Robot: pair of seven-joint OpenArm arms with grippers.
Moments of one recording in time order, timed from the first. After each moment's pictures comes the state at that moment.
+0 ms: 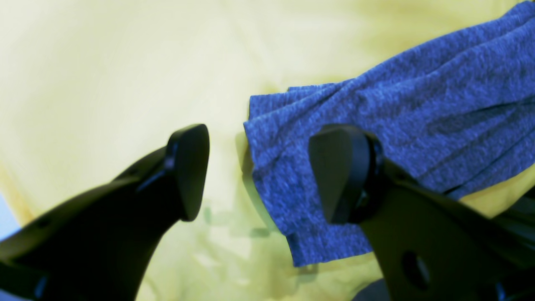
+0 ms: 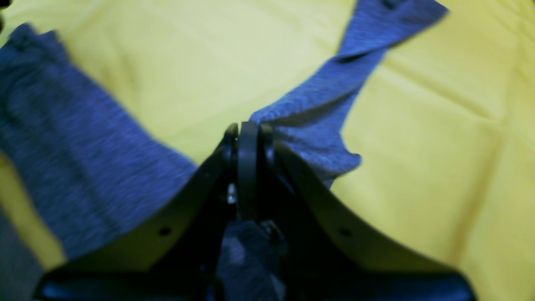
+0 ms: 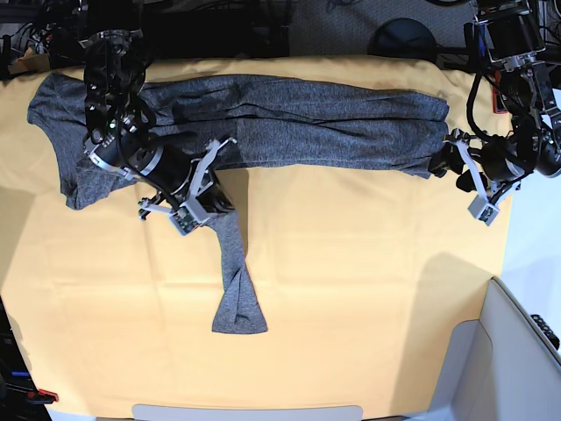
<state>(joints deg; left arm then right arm) -0.1 -26.0 -21.8 92.7 -44.4 -39.5 79.0 -1.3 12.1 -4.4 110.5 25.3 31.0 -53.6</state>
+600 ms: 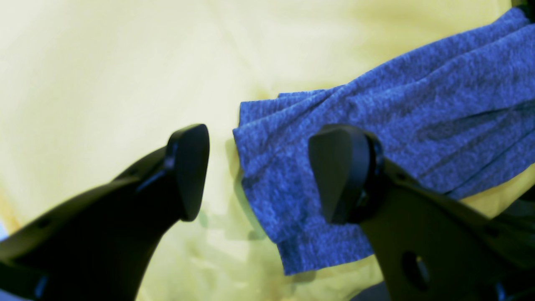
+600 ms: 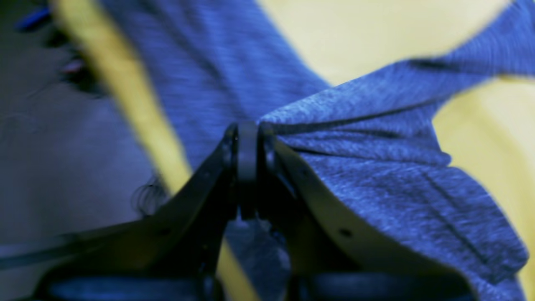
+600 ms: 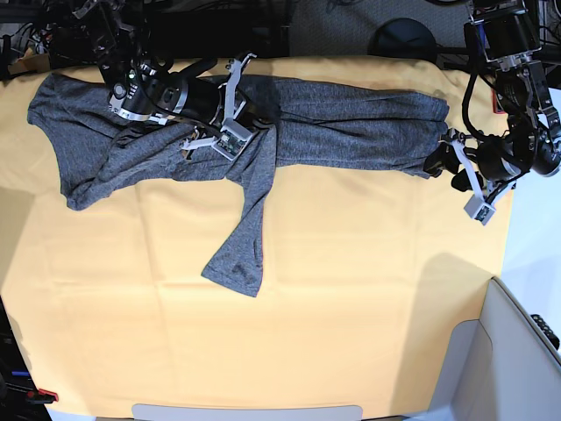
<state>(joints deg) -0.2 -24.8 -21.8 92.7 -44.4 -39.5 79.1 -10.4 20.8 -18.6 116.3 32.4 31.2 -53.8</state>
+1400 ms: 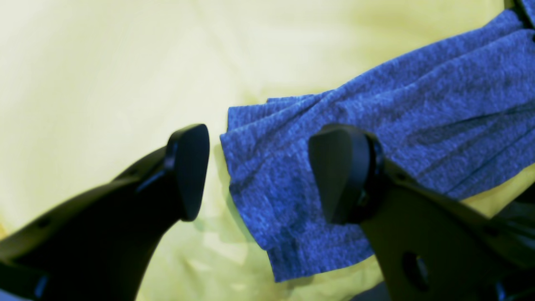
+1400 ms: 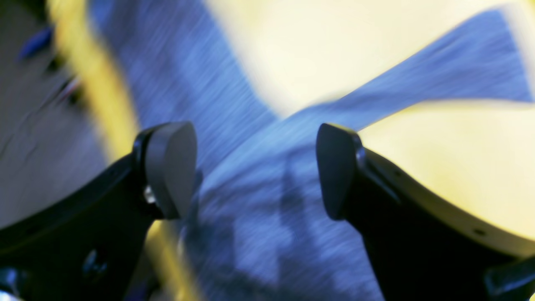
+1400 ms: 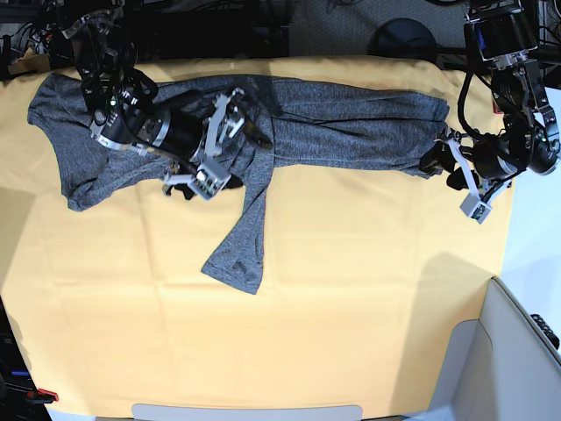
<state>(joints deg) -0.2 -23.5 -21.8 92.6 -44.4 -39.5 79.1 -3.6 19.7 -12.7 114.7 35.5 30.6 -53.5</state>
